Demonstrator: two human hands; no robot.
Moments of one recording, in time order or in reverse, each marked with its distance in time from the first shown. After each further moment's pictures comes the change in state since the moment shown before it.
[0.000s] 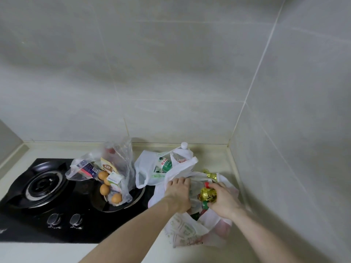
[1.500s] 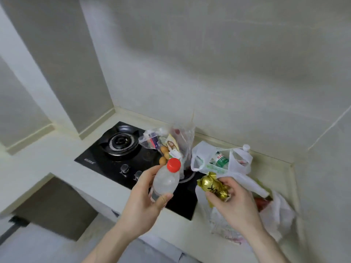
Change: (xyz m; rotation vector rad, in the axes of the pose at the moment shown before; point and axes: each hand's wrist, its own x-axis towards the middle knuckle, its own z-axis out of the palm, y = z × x) left_hand -0.299 -0.109 -0.026 -1.023 0.784 -0.222; right_hand -0.118 -0.151 0.009 0.407 0.105 -0.408
